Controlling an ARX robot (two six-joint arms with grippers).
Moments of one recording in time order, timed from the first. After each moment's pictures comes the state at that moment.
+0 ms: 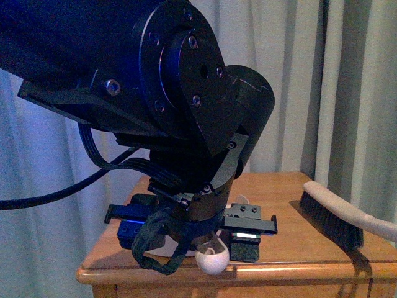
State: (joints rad) left arm -0.64 1.97 1.51 -0.48 -0.42 -0.39; right arm 0.00 0.00 0.02 0.00 0.00 0.00
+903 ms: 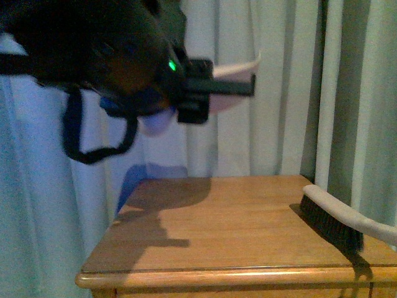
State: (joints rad) left arm -0.59 1.55 1.19 0.25 -0.39 0.06; right arm 0.00 0.00 0.02 0.00 0.00 0.00
